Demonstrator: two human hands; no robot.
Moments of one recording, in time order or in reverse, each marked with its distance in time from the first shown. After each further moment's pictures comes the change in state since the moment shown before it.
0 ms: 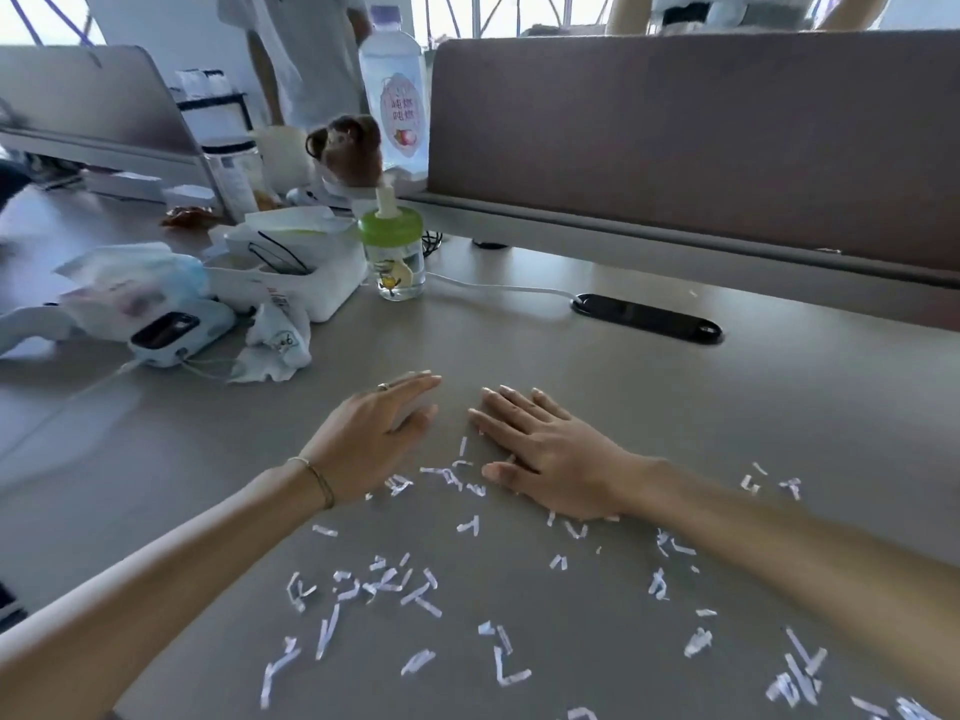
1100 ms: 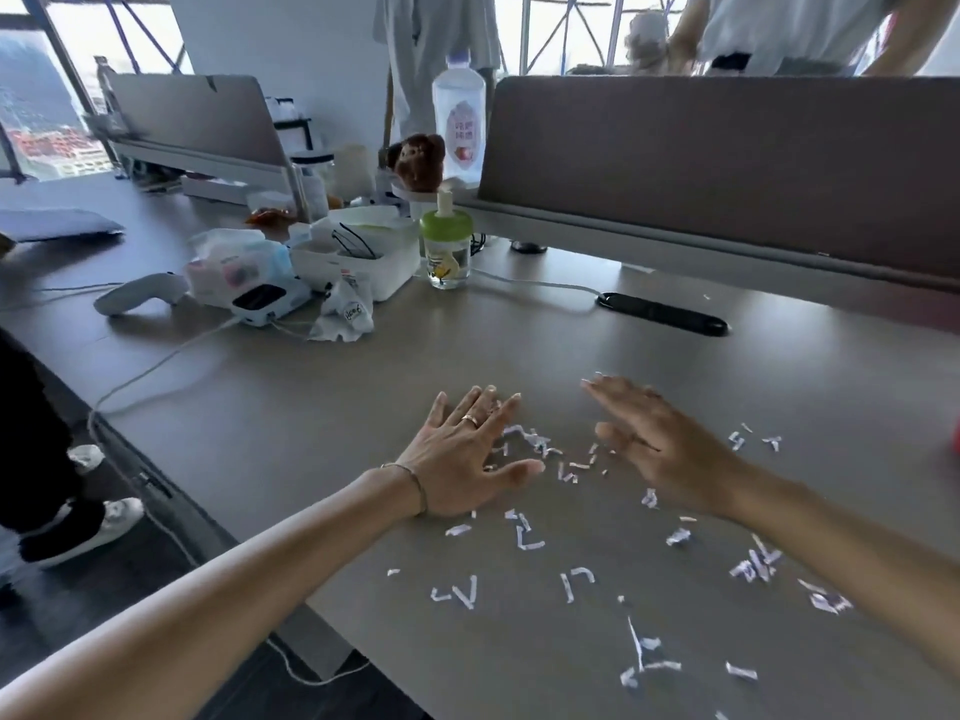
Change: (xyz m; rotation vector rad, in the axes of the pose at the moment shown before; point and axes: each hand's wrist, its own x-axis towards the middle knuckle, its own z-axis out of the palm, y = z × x) left_hand -0.077 0.067 0.039 0.282 -0.277 -0.023; right_hand -0.110 -0.008 -0.003 0.236 0.261 0.142
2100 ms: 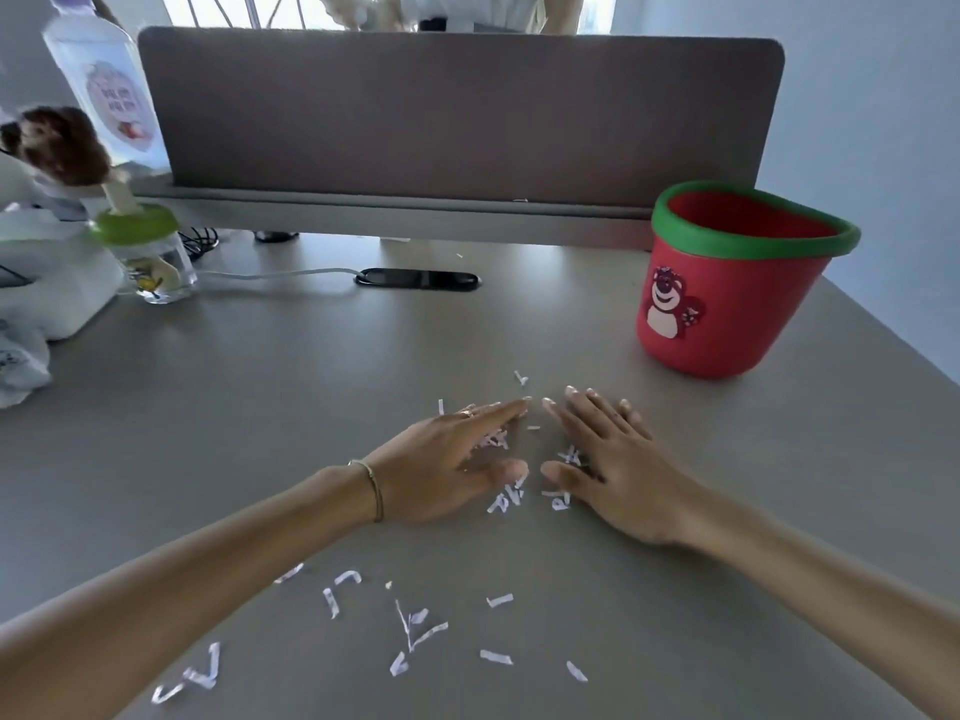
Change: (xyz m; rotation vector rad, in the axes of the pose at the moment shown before) left_hand 0.066 0.174 0.024 -0.315 -0.113 0.628; right_hand -0.178 0.053 -0.027 -0.208 0.006 0.500
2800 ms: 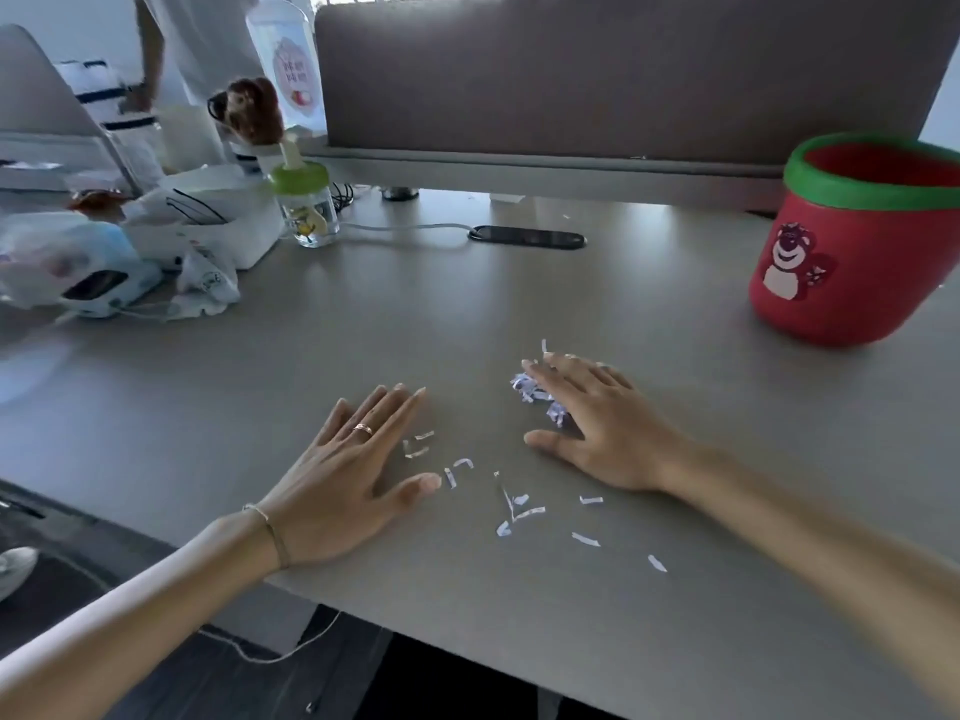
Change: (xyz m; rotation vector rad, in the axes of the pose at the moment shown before) left_hand -0.203 -0.011 -0.012 0.350 0.086 -0.448; right_hand 0.023 -0.088 0.025 -0.016 0.042 -0.309
